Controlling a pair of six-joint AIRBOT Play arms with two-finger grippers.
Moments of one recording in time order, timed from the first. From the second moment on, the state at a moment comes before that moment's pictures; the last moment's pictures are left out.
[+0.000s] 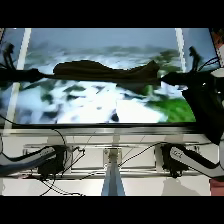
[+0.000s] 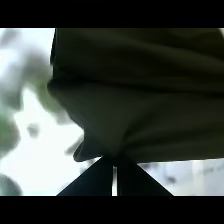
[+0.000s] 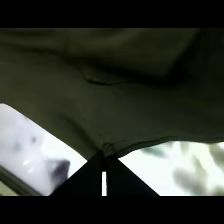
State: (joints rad) left arm 0.45 -1.29 1.17 0.85 -1.14 -0.93; right arm -0.29 -1.14 1.00 -0.68 1.20 0.93
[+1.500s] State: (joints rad) left arm 0.16 -1.29 1.29 0.82 -0.56 -0.93; right arm -0.23 -1.26 1.36 -0.71 0.93 0.96
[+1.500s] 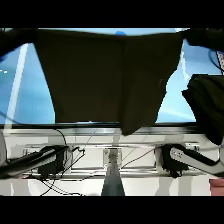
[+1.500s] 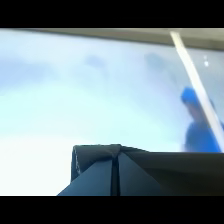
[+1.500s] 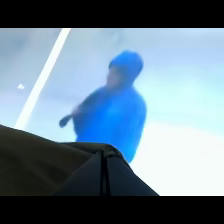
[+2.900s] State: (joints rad) left arm 0.36 -1.50 1.29 1.02 -0.95 -0.97; right arm -0.33 -1.57 1.13 -1.10 1.30 1.09
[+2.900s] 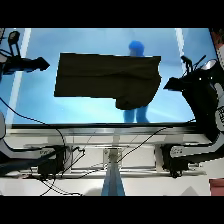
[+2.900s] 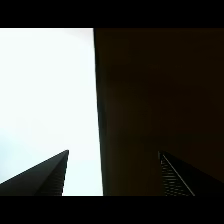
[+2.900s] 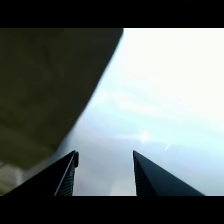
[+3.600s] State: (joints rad) left arm 0.56 -1.48 1.15 1.00 -1.24 -1.07; right arm -0.16 -1.56 0.72 -0.61 1.17 0.76
